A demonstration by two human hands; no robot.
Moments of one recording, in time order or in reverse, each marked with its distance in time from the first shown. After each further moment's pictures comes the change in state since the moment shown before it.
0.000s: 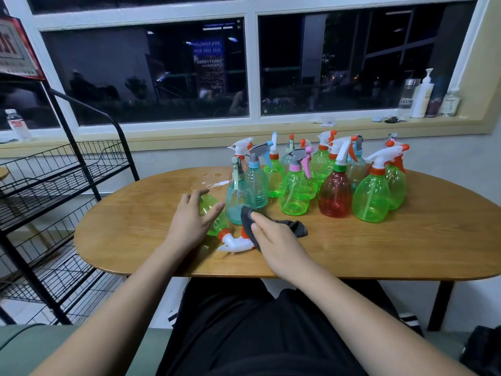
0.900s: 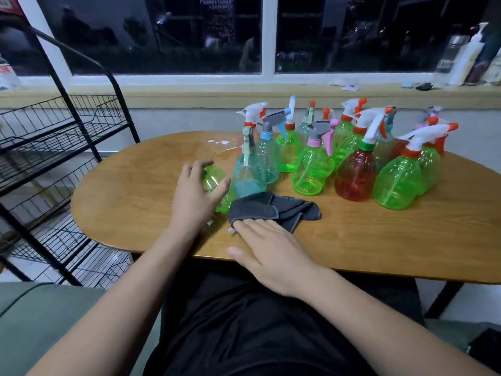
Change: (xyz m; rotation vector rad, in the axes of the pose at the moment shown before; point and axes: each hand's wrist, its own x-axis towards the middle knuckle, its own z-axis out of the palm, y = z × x) left_hand -0.003 0.003 0.011 -0.090 0.174 0.000; right_hand -0.012 -0.007 0.018 -0.571 -0.334 -0.257
